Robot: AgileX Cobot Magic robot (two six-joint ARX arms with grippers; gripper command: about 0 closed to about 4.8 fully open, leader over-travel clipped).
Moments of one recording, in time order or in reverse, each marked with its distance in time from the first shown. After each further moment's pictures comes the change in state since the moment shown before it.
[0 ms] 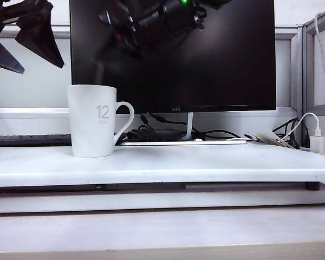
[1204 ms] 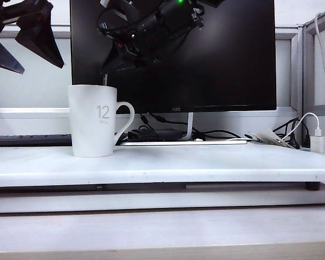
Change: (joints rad) left arm 0.000 0.000 0.000 0.000 0.000 0.000; right arm 0.008 -0.005 0.000 -0.119 0.159 -0.019
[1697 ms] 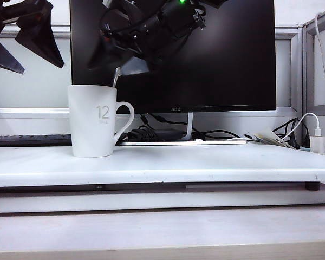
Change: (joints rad) left arm 0.000 0.000 0.000 0.000 0.000 0.000; right arm -0.004 0.000 0.000 0.008 0.002 -0.006
